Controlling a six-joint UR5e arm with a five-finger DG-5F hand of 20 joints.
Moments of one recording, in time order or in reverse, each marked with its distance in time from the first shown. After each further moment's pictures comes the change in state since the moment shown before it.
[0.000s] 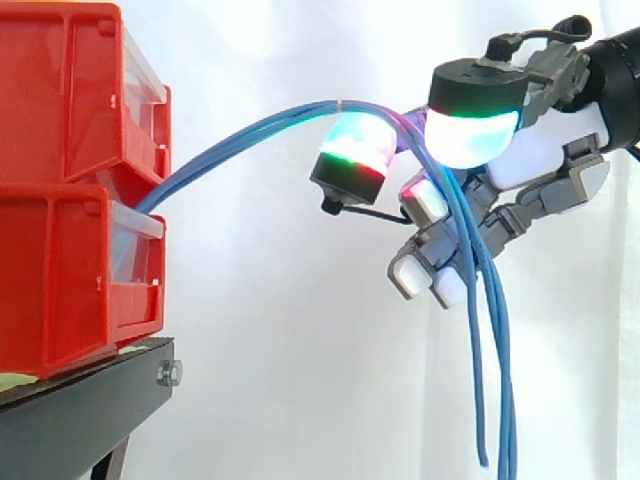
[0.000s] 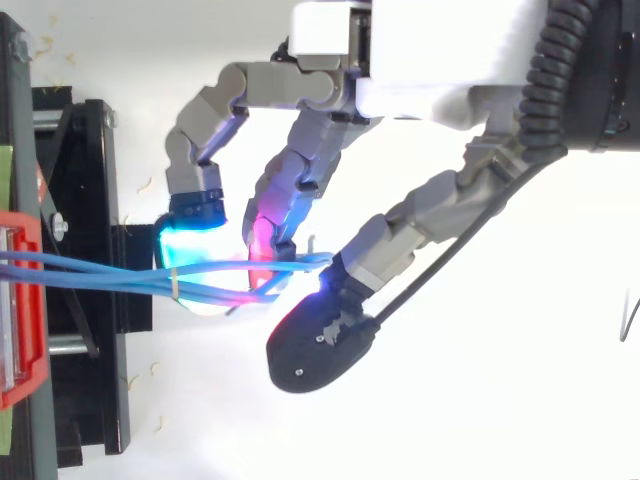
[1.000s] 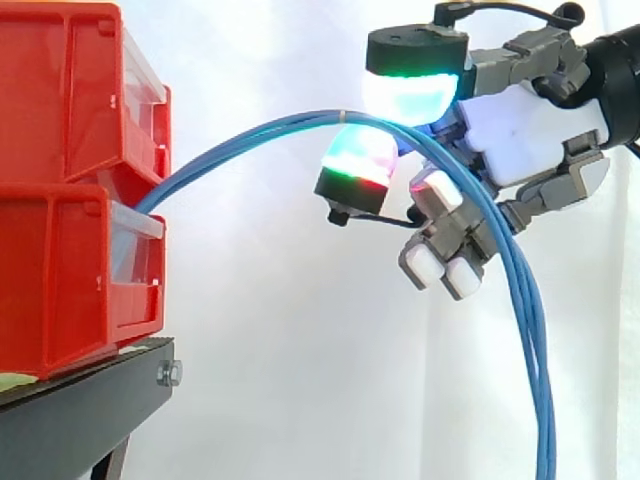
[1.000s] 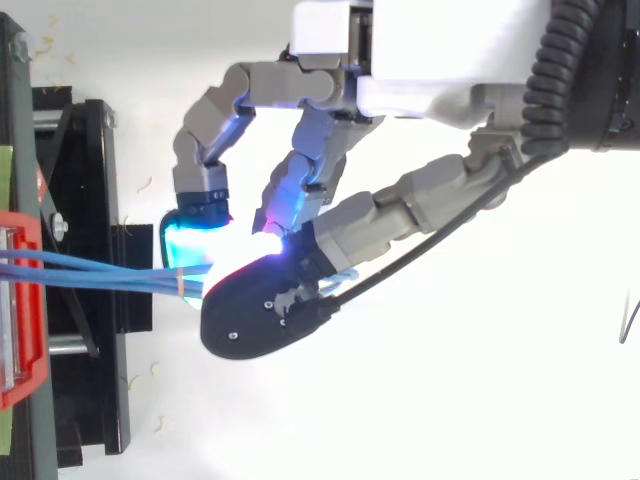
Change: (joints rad) arm 0.000 0.001 0.004 -0.003 0.000 -0.001
